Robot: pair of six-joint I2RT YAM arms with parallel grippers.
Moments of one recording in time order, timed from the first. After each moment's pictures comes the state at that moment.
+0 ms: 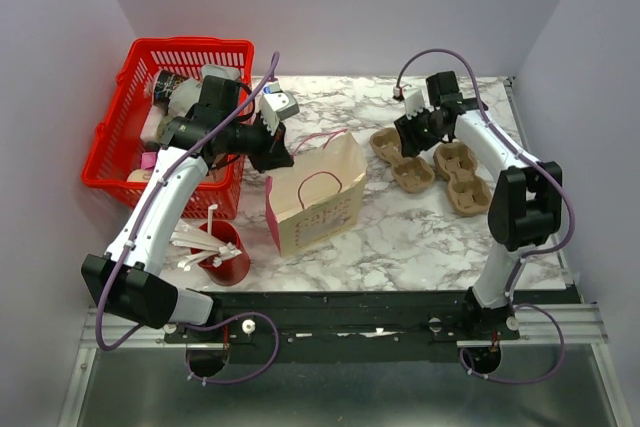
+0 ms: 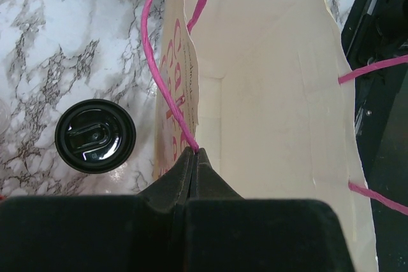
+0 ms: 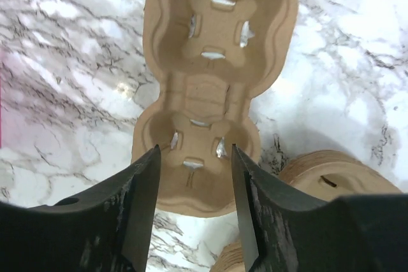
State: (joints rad) left arm -0.29 1.37 1.48 -0.92 0.77 0.39; right arm 0.20 1.86 1.53 -0.72 -0.28 -0.41
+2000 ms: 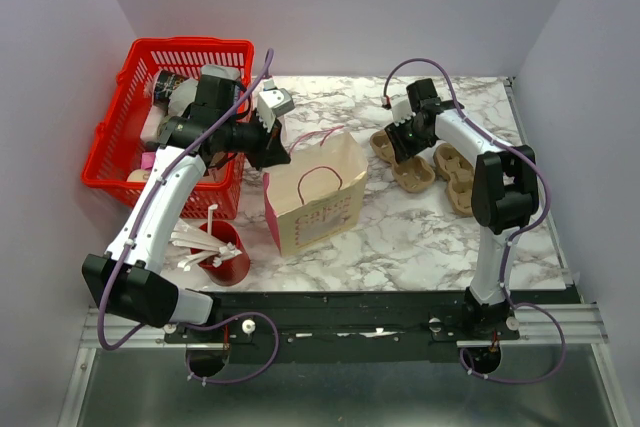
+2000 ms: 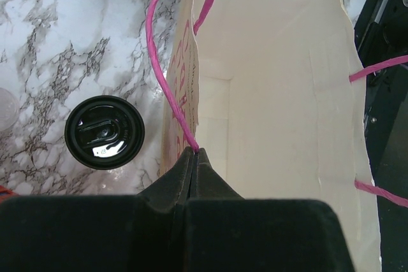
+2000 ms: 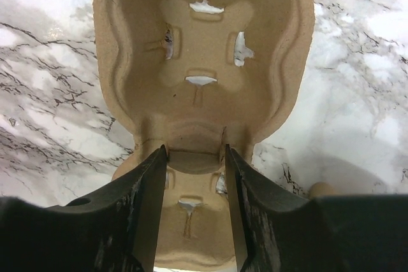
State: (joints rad) left arm -0.26 1.38 1.47 -0.90 0.77 0.37; right arm 0.25 2.04 1.62 -0.70 -0.16 -0.33
